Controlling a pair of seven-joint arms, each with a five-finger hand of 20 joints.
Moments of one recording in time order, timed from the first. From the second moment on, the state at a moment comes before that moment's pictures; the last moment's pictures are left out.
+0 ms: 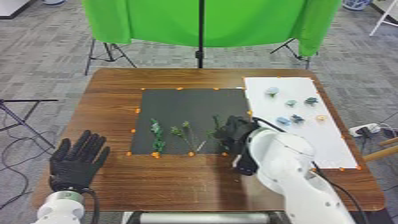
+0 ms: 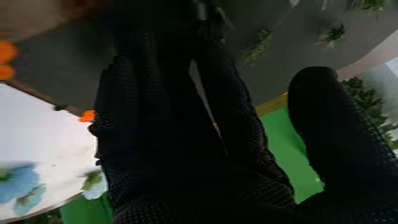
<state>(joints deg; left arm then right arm) 130.2 -60.3 -94.3 -124.8 -1.9 24.3 20.7 -88.9 -70.9 66.7 -119.3 -114.7 -34.6 50.3</state>
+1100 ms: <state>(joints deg) 130.3 -60.3 -94.4 -124.9 -2.6 24.5 22.3 -91.9 -70.5 68.7 -122.5 -109.7 -30.2 52.5</state>
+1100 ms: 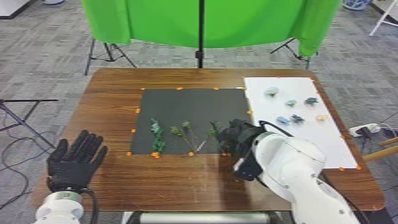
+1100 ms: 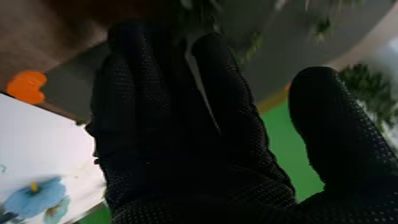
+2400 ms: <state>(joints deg) 129.8 -60.6 -94.6 -125.4 -2.8 24.7 22.4 -94.1 -61.3 77.1 -111.6 -139.3 -14.8 36.7</state>
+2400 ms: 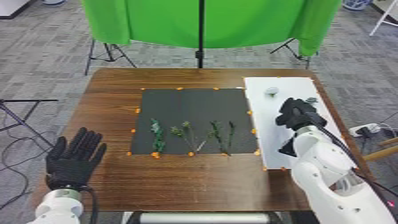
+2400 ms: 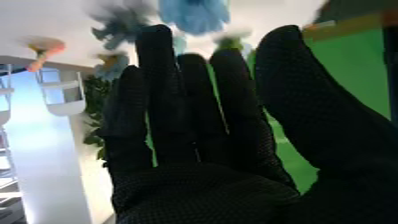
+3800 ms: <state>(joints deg) 128.1 -58.1 -92.9 -125.2 -5.7 25.7 23.9 -71.7 -81.0 47.4 -94.5 -125.5 -15.6 13.2</state>
